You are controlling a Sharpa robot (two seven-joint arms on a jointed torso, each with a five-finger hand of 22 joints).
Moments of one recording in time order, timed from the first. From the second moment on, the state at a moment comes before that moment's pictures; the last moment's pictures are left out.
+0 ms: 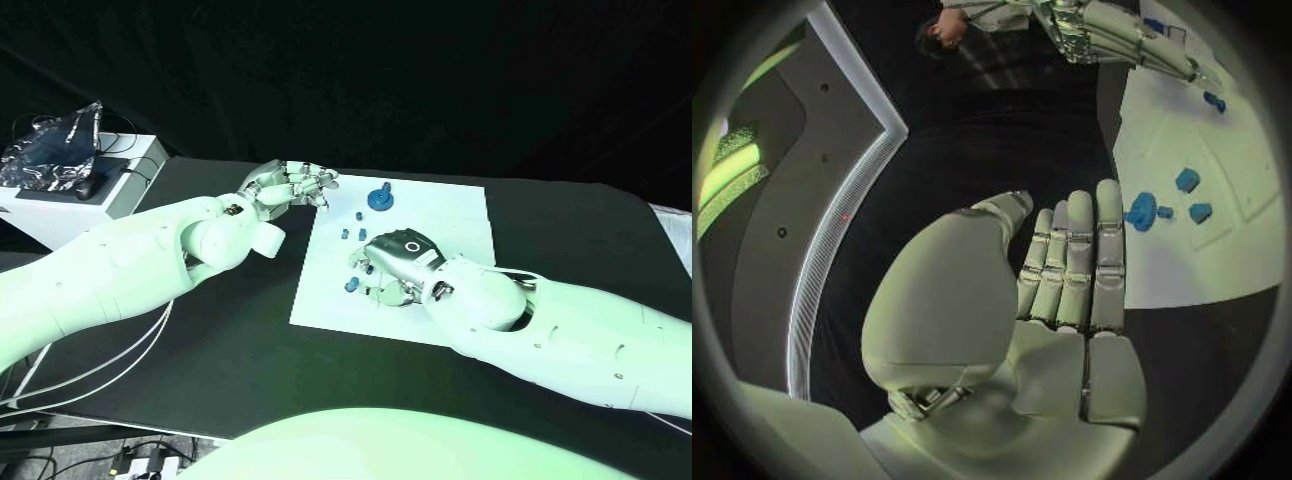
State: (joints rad) left arm 0.88 -0.89 0.31 1.40 -0.23 -0.06 0.26; left_hand 1.48 -0.17 0.41 0.24 0.25 0.85 0.20 0.35 0.22 0.95 0.14 0.44 0.13 0.91 0.07 1.07 0.29 0.17 0.94 0.16 0.69 0.71; right arm 1.11 -0.56 -0.17 1.57 -1.83 -0.39 -0.22; right_hand 1.33 -0.22 0.38 0.11 0.17 0.92 0.15 0.10 0.43 1.02 0.09 0.27 0.12 1.47 0.00 1.39 1.14 0.08 1.47 0.09 0.97 1.31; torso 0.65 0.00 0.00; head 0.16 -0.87
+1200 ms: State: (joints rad) left arm 0.84 -0.91 0.31 1.42 -0.22 -0.08 0.30; left_hand 1.48 -0.17 0.41 0.23 0.25 0.85 0.20 0.35 0.21 0.94 0.13 0.44 0.13 0.91 0.07 1.07 0.29 0.17 0.94 0.16 0.69 0.71; right arm 1.26 -0.92 -0.16 1.68 -1.03 -0.14 -0.59; right_hand 1.08 -0.15 0.16 0.29 0.40 0.95 0.09 0.39 0.70 1.46 0.01 1.46 1.31 1.47 -0.06 1.55 1.31 0.05 1.46 0.04 1.31 1.31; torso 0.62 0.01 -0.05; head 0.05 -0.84
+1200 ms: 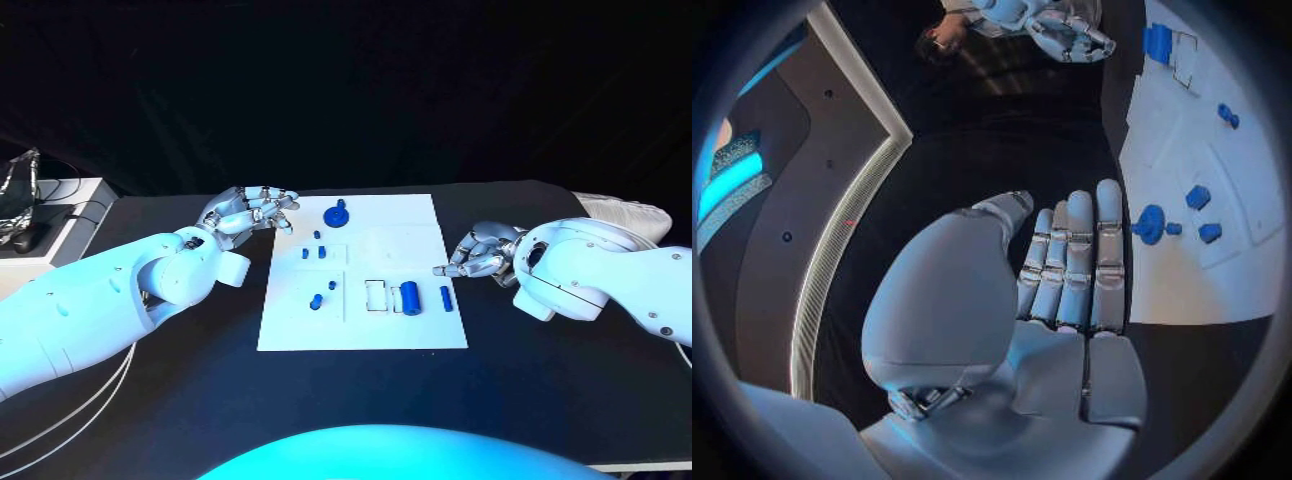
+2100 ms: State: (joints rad) left arm 0.84 -0.91 0.30 1.43 -0.22 -0.08 0.30; left_hand 1.48 -0.17 0.41 0.23 0.25 0.85 0.20 0.35 0.21 0.94 0.13 0.44 0.13 0.91 0.07 1.07 0.29 0.17 0.94 0.16 0.69 0.71; right arm 1.21 -0.78 -0.18 1.60 -0.99 -0.11 -0.69; right_hand 1.04 -0.12 0.12 0.30 0.38 0.92 0.09 0.38 0.72 1.47 0.01 1.50 1.31 1.47 -0.06 1.57 1.31 0.04 1.46 0.04 1.38 1.31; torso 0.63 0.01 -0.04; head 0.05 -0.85
